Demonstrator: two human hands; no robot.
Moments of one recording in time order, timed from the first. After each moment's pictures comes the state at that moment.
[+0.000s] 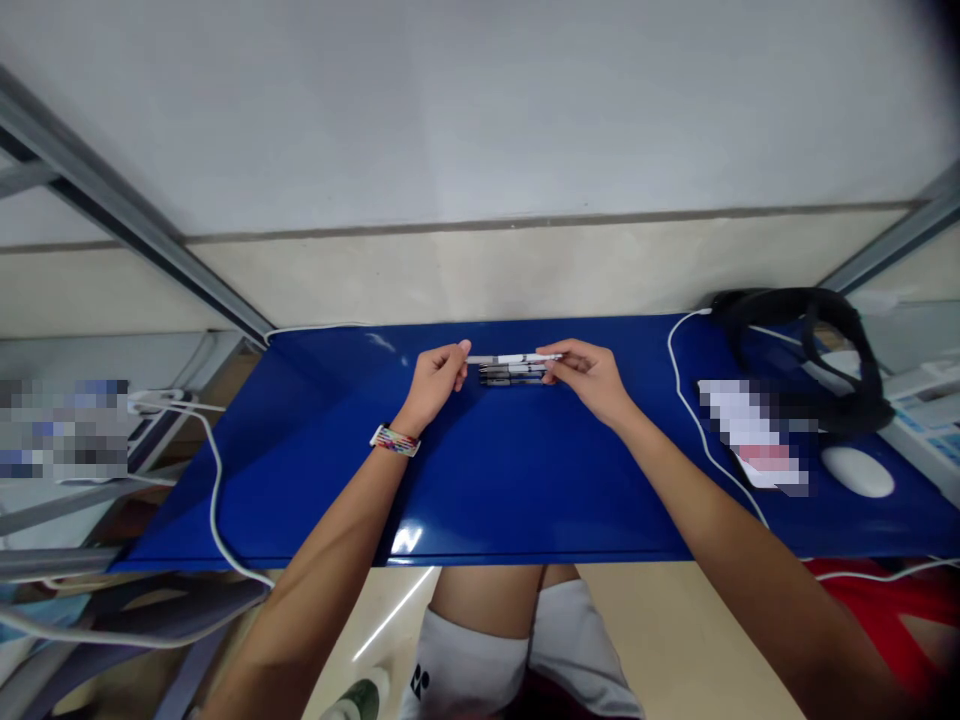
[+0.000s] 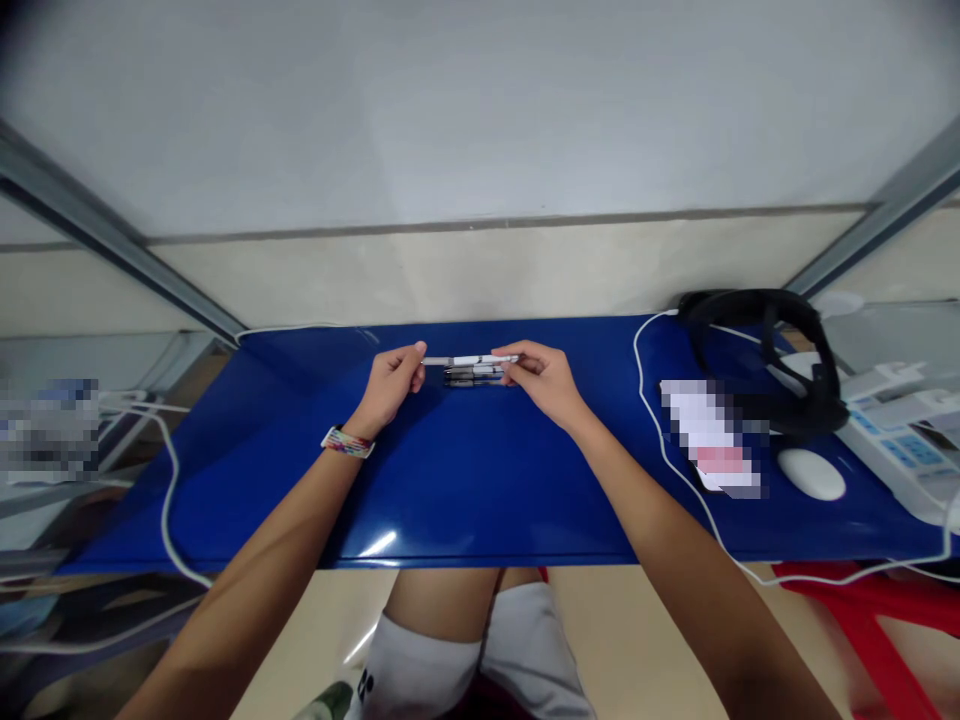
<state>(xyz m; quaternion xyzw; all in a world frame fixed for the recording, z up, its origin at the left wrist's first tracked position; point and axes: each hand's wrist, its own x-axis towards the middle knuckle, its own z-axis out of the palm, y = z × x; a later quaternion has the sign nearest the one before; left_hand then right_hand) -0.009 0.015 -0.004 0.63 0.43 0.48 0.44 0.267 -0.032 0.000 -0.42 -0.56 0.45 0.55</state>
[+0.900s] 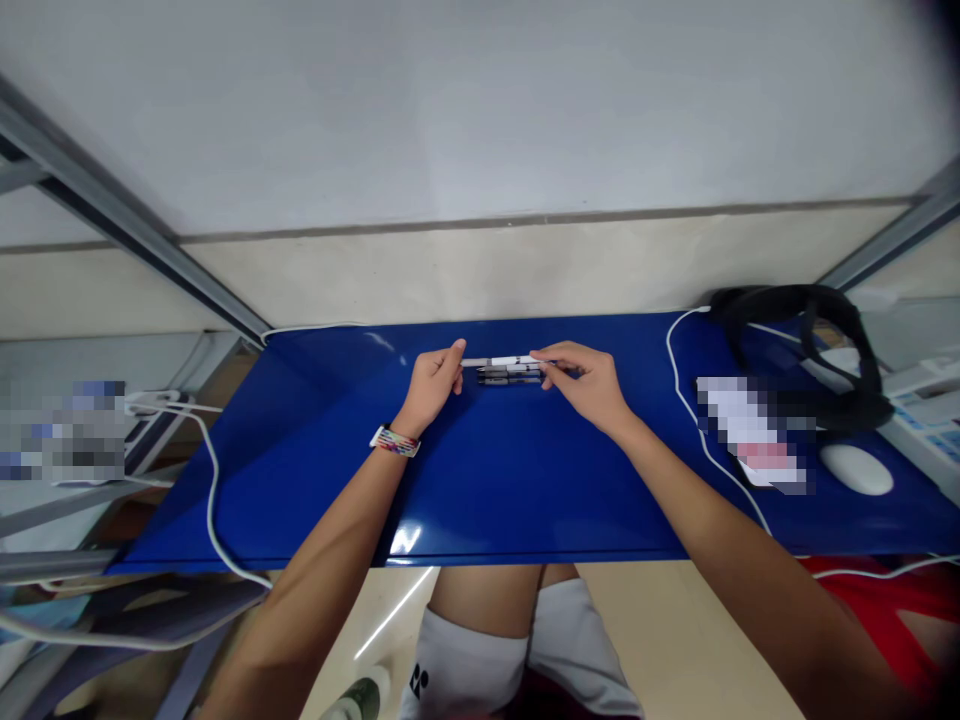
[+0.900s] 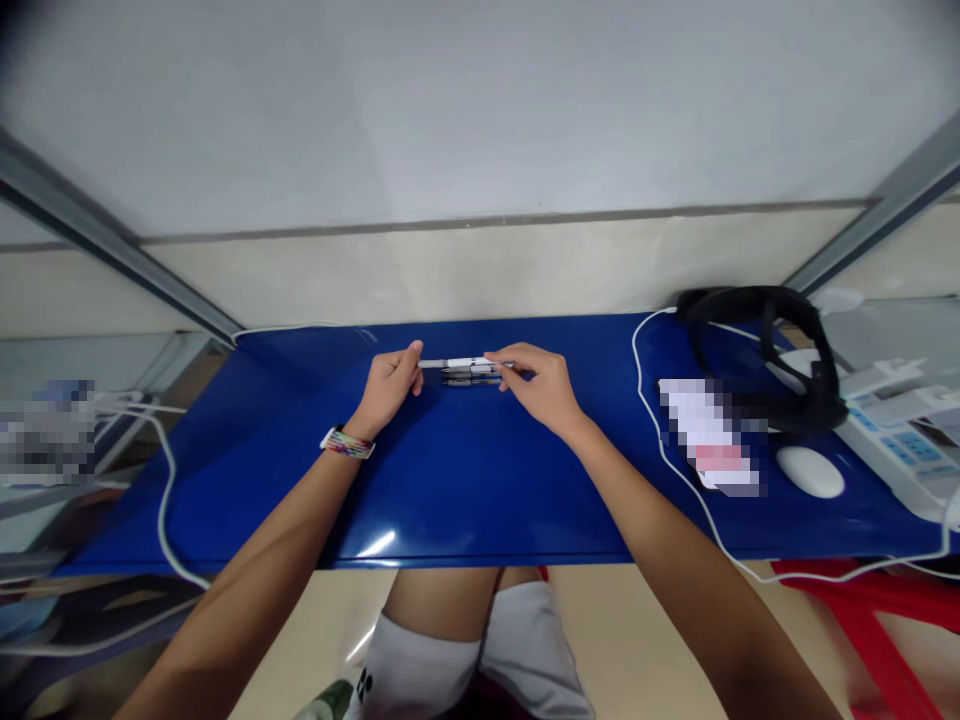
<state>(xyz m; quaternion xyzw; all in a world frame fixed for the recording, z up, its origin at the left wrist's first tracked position) -0.010 0.012 -0.002 0.68 0.46 0.44 0.36 0.262 -0.039 -0.004 -0.41 -0.64 0.32 0.56</state>
